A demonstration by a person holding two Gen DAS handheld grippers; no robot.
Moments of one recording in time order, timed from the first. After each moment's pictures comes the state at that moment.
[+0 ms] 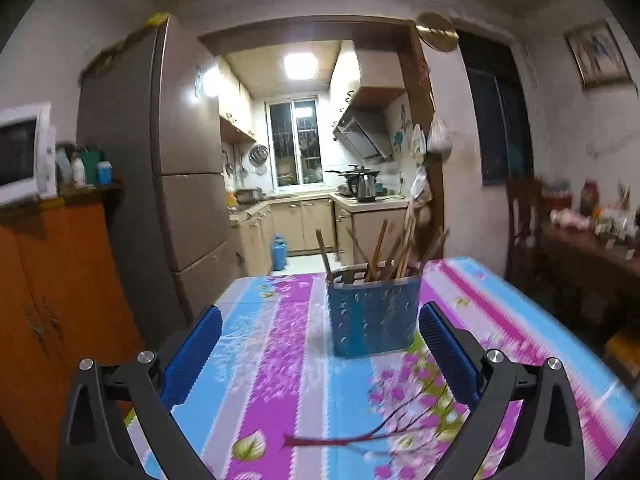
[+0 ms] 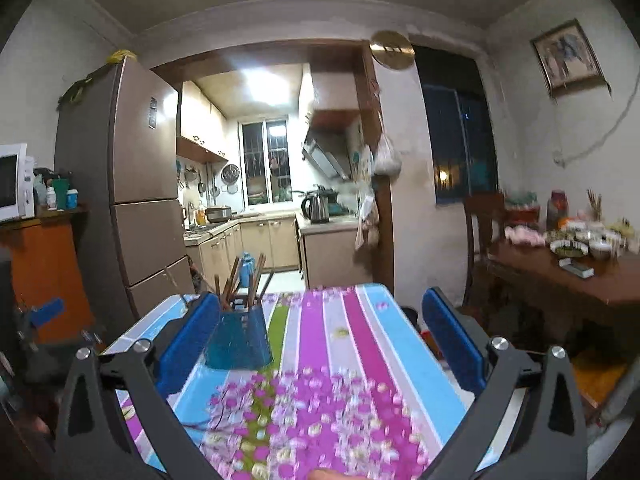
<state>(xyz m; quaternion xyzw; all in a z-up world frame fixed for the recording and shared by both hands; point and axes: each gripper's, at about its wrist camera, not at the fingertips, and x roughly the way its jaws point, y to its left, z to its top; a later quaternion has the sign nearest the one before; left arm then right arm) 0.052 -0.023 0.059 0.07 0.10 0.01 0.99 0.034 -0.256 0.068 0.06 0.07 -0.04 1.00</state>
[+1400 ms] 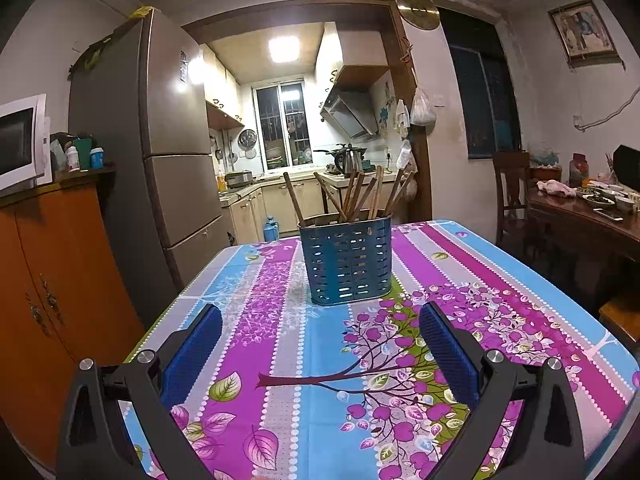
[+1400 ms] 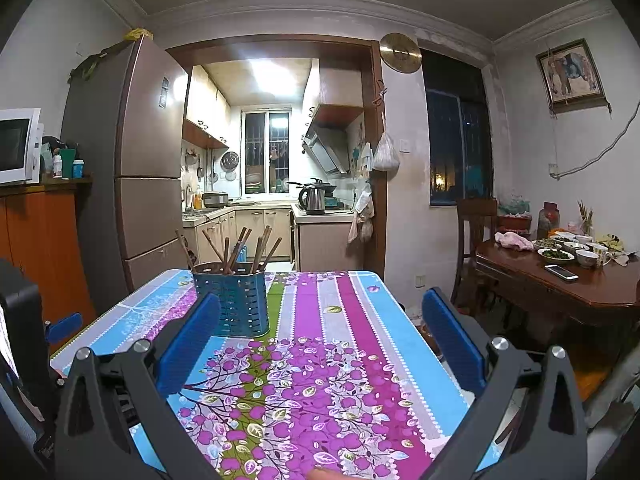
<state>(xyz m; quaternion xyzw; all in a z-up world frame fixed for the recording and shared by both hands) 0.018 -0.045 0.012 0.08 0.14 -0.02 0.99 0.004 -0.225 0.036 0.00 0.07 -0.05 1.00</state>
